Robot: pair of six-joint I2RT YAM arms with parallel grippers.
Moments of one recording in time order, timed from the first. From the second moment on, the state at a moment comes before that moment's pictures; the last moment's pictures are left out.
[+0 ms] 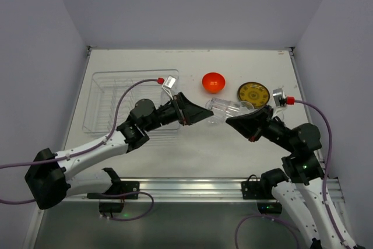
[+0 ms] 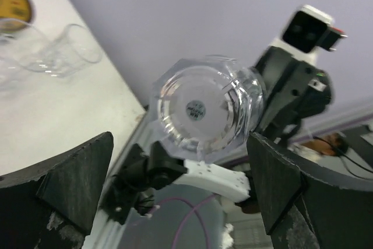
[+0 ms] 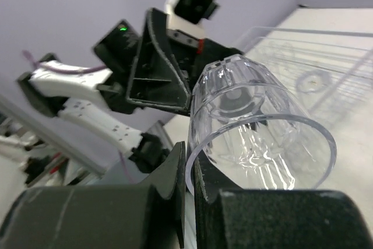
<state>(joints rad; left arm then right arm) -0.85 1.17 0.72 0.58 0.34 -1.11 0.32 0.43 0.61 0.07 -0.74 0.78</state>
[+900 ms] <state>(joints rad) -0.85 0.77 0.98 -0.59 -0.39 -0.47 0.38 1.12 1.08 -1.13 0.08 0.43</state>
